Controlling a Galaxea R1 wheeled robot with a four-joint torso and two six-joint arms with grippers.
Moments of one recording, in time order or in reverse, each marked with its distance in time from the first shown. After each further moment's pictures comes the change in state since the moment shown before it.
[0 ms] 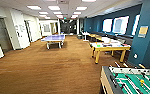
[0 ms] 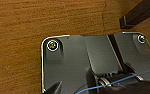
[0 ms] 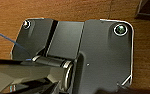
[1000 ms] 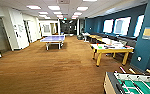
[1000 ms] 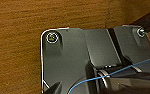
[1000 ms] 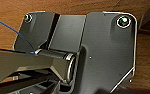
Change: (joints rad) left arm 0.017 0.001 -0.003 0.000 0.015 0.000; right arm -0.016 0.002 0.000 -0.002 -0.010 0.000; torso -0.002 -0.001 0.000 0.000
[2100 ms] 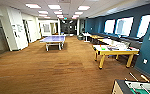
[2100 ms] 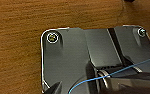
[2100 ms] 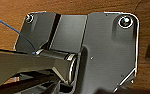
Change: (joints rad) left arm -0.007 -0.001 0.000 0.000 -0.002 0.000; right arm 0.007 0.003 0.001 0.000 -0.001 0.000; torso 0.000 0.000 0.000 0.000
